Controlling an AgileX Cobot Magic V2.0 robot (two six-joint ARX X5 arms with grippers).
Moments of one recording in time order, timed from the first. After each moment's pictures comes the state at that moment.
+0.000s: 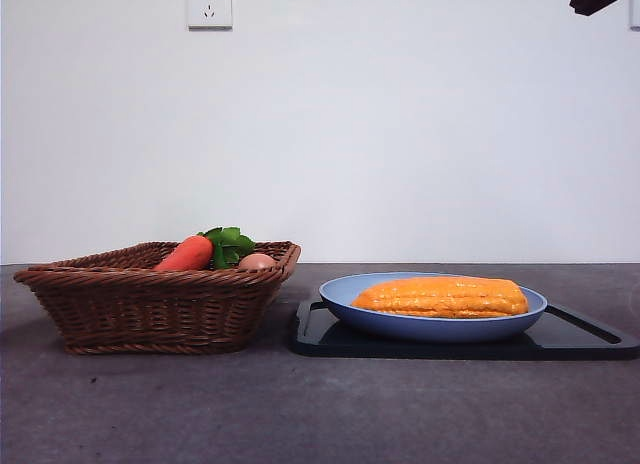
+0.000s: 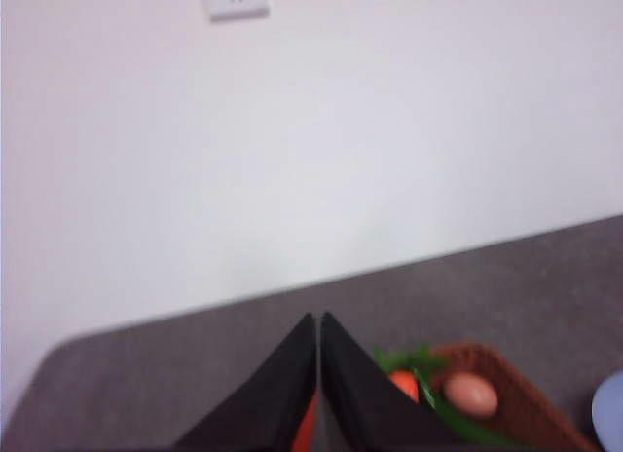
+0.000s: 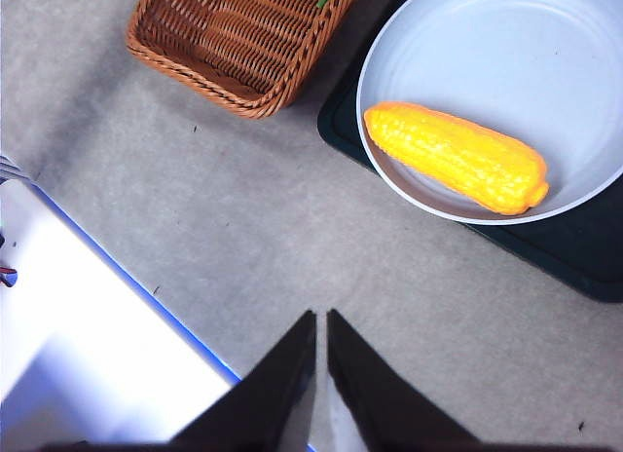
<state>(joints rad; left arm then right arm) 0.10 0.53 0.77 -0.21 0.31 0.12 0.31 1.04 1.17 -1.10 -0.50 -0.02</state>
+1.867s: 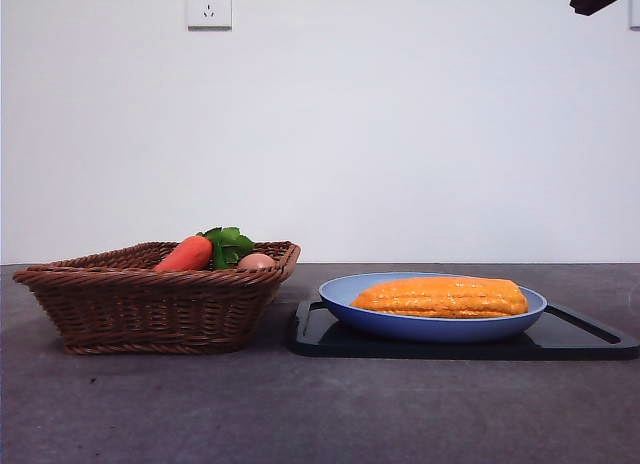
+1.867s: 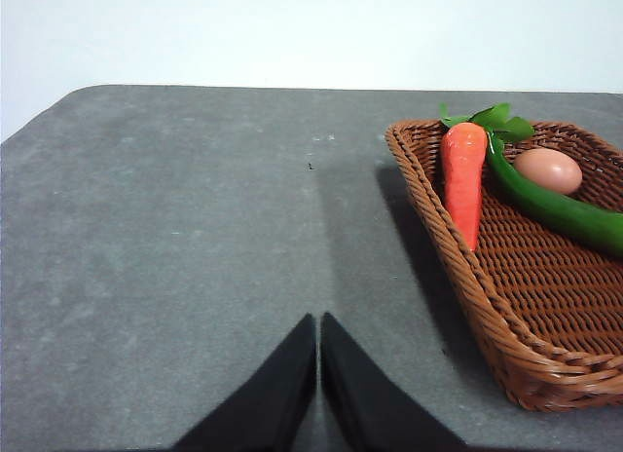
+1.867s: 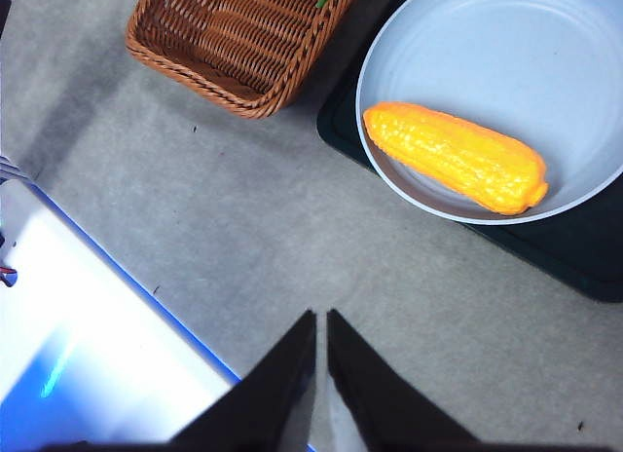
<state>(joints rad) 0.14 0.00 0.03 -0.17 0.18 0.01 0.31 1.04 1.17 -1.10 -0.50 -0.02</state>
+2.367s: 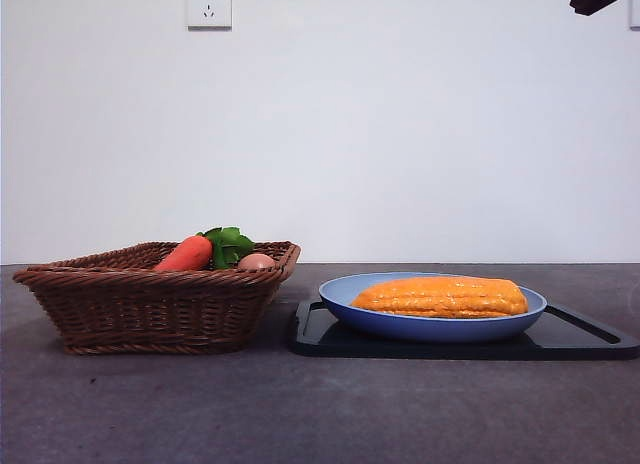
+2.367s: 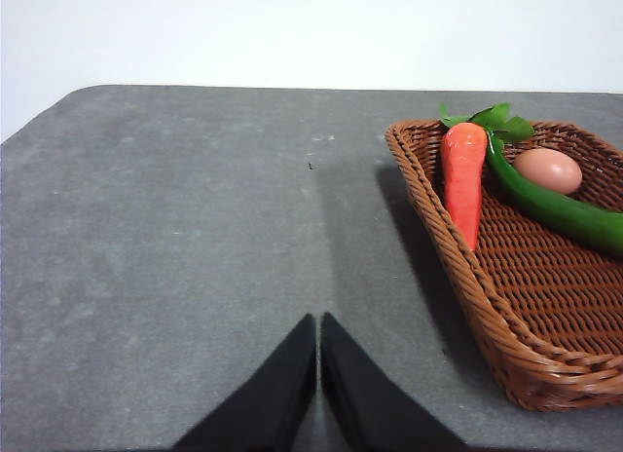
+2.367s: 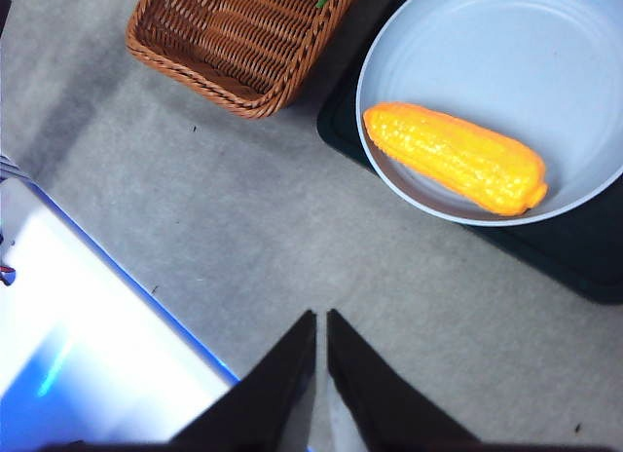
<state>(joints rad) 0.14 0.00 0.03 -0.17 0.18 0.01 0.31 1.04 1.17 -1.10 -0.50 -0.03</state>
